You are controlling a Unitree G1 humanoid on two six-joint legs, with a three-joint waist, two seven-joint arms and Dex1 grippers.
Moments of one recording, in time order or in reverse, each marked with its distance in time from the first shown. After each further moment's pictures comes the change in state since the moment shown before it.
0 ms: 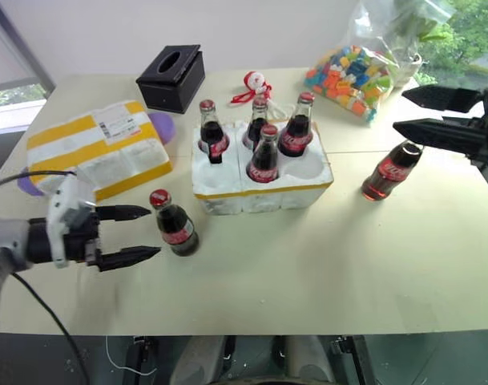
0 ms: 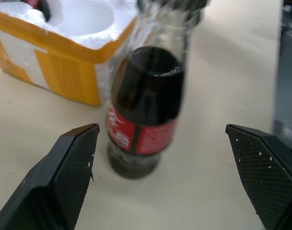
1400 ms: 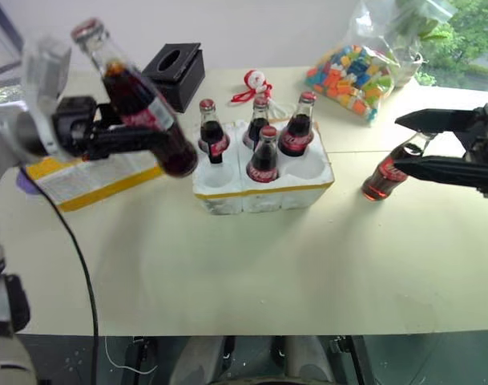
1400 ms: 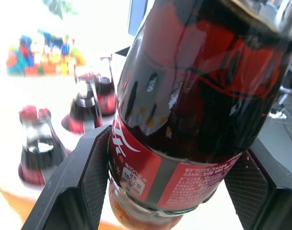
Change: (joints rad) left arm -0.854 0.073 -0.271 0.522 -0.220 0.160 -0.056; right arm 0.134 -0.053 -0.082 -0.169 0.029 0.025 0.093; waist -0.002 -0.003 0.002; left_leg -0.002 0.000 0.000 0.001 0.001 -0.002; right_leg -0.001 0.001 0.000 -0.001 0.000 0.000
